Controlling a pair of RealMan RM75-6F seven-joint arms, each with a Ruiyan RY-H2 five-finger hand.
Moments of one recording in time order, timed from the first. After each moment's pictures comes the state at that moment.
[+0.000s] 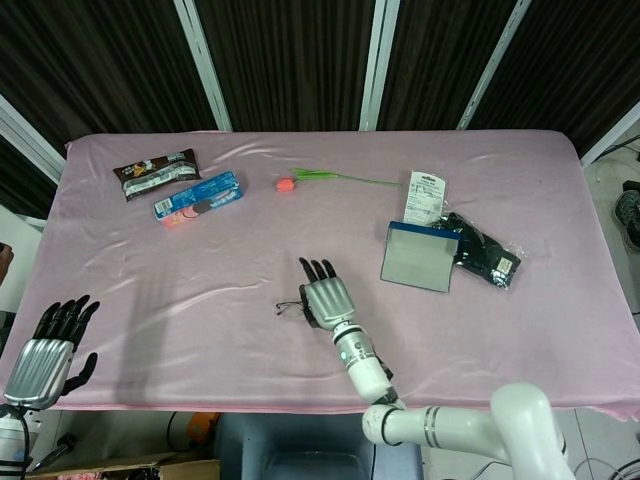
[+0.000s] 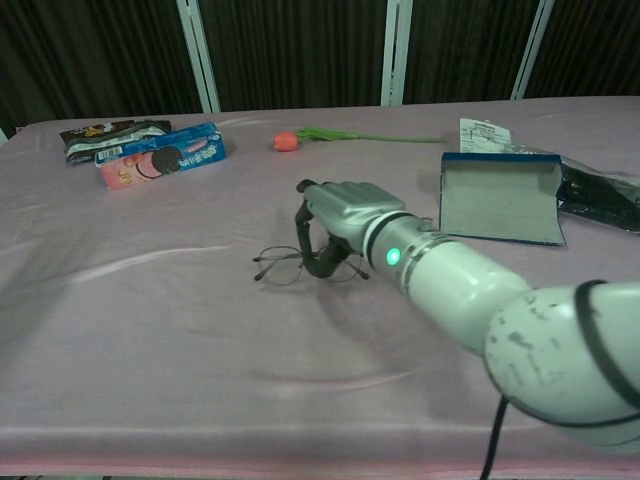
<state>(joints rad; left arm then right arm) -0.15 -1.12 0.02 -1.59 1.54 1.39 0.08 0.93 -2.02 0.30 -1.24 -0.80 1.01 -0.72</state>
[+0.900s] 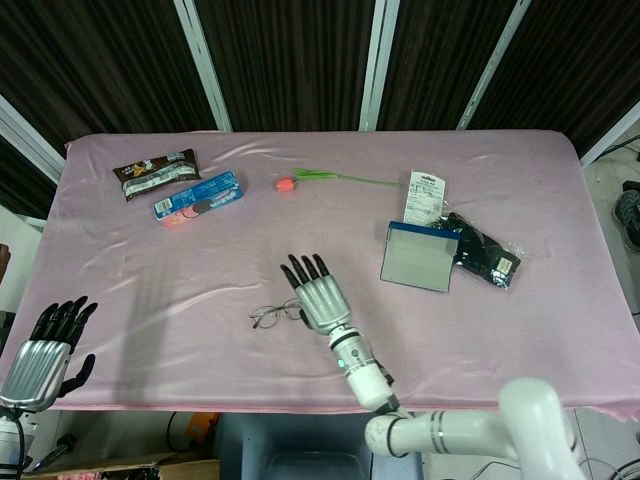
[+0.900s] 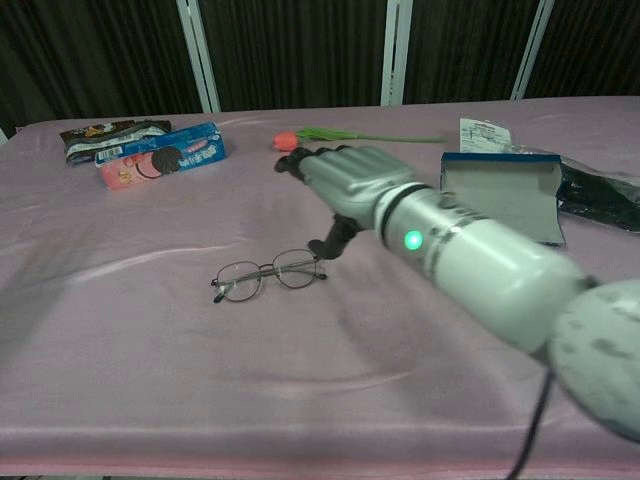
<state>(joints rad) -0.15 -1.11 0.02 -1.59 1.56 1.40 0.05 0.90 -1.89 0.24 -1.46 -0.87 1.13 -0.85</state>
